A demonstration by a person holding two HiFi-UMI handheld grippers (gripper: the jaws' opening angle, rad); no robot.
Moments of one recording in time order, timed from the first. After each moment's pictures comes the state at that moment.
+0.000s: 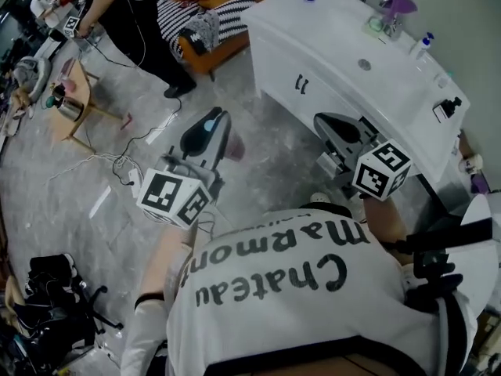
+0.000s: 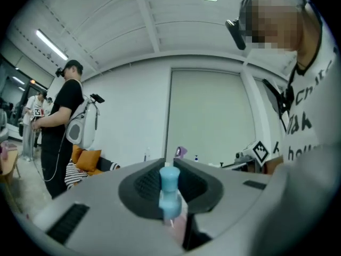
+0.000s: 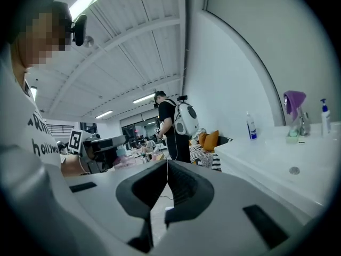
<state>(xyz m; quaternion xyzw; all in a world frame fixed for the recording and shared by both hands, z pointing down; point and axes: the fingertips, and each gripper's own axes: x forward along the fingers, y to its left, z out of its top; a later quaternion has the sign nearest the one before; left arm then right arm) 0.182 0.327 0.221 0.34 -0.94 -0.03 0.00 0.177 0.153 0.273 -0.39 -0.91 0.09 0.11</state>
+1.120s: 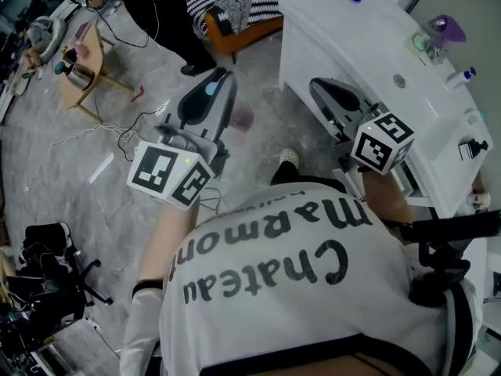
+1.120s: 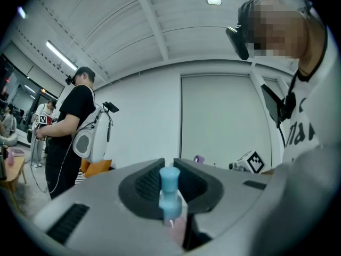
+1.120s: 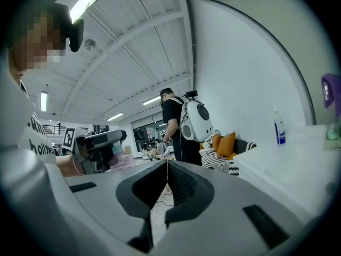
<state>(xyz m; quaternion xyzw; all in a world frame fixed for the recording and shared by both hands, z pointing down) 0.097 0.385 0.190 0.28 -0.96 -0.04 -0.04 0.058 0.246 0.260 -0.46 -0.88 0.08 0.09</state>
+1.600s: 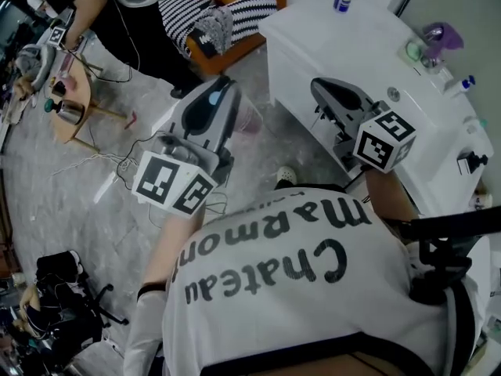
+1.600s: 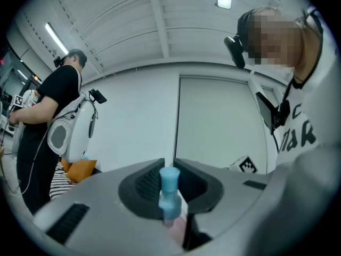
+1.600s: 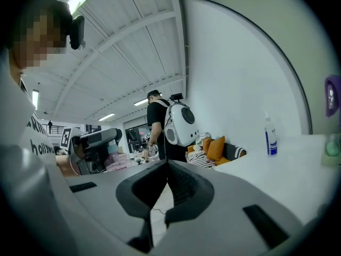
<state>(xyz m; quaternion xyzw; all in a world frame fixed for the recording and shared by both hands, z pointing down) -0.019 0.336 0.180 0.34 -0.94 -0.07 -0.05 -0.060 0.199 0.254 -0.42 -0.90 0.09 0.09</state>
